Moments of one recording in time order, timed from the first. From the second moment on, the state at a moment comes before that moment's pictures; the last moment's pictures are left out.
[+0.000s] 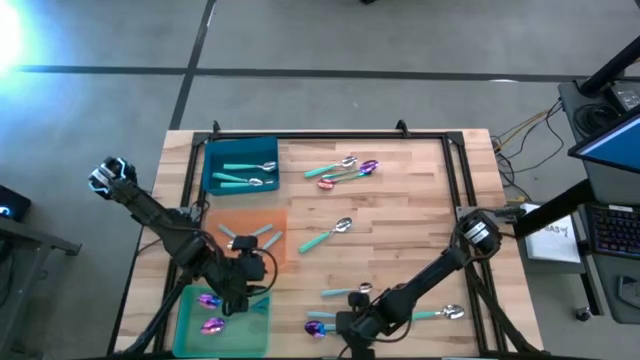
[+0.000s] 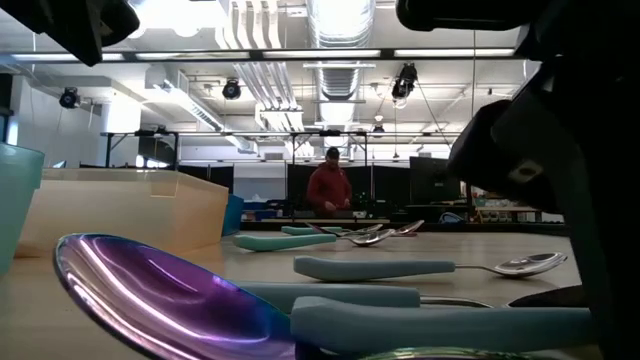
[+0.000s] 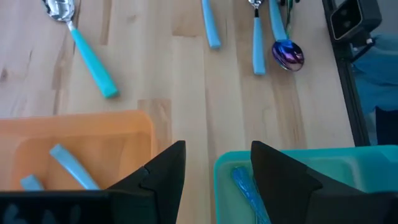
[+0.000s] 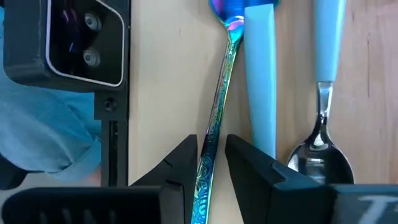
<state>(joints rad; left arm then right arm) -0.68 1.33 0.99 -0.67 -0.31 -0.58 0.64 2.14 1.46 -0.36 -0.01 0.69</state>
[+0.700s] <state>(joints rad) -0.70 1.33 0.99 -0.68 -0.33 -0.53 0.63 2.18 1.46 -0.36 0.11 0.56</state>
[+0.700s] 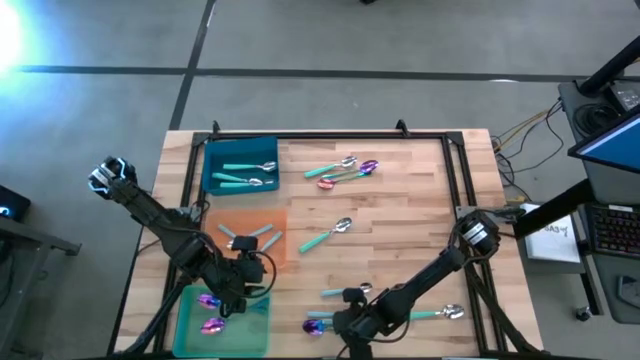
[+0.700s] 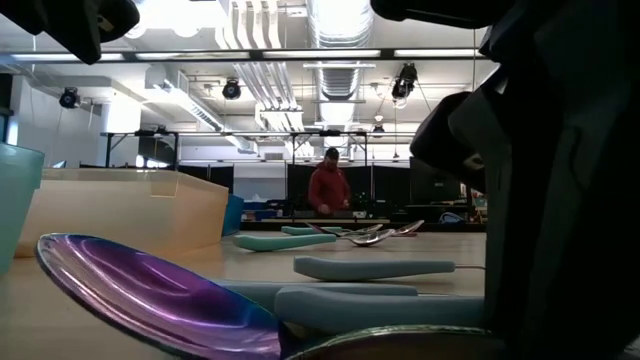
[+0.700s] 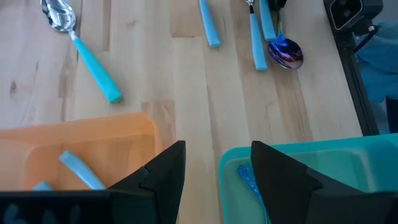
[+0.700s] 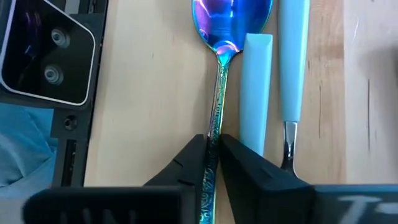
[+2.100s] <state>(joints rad) -0.76 1.64 0.99 0.21 -1.10 -0.27 0.59 1.83 1.48 -0.38 0.88 0.14</state>
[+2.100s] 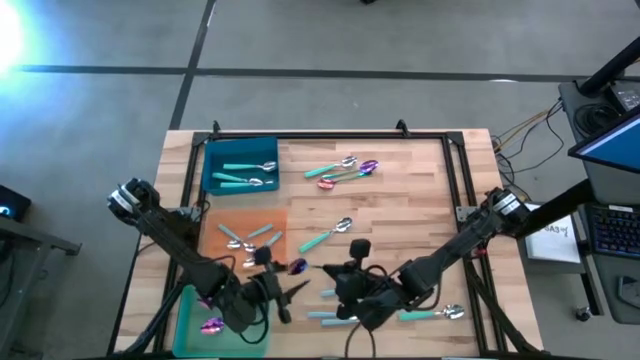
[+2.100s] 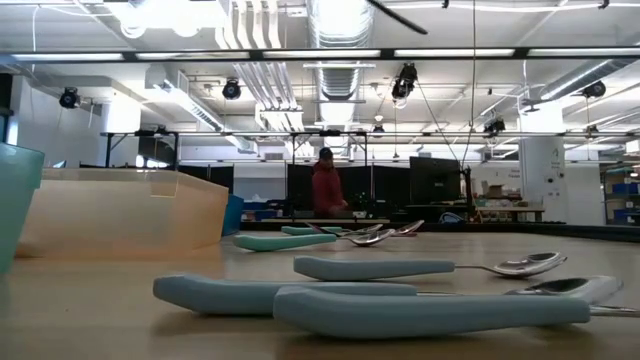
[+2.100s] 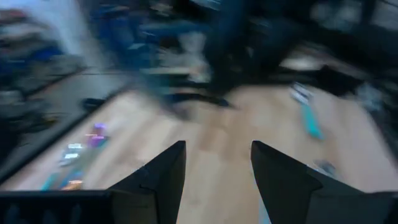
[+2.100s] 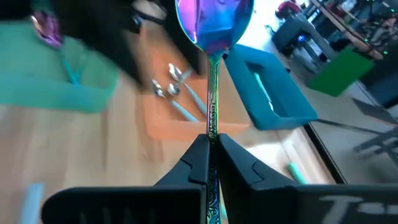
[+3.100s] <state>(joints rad) -0.76 1.60 0.99 0.42 -1.22 -0.14 0.58 1.83 1.48 -0.26 0.90 -0.05</state>
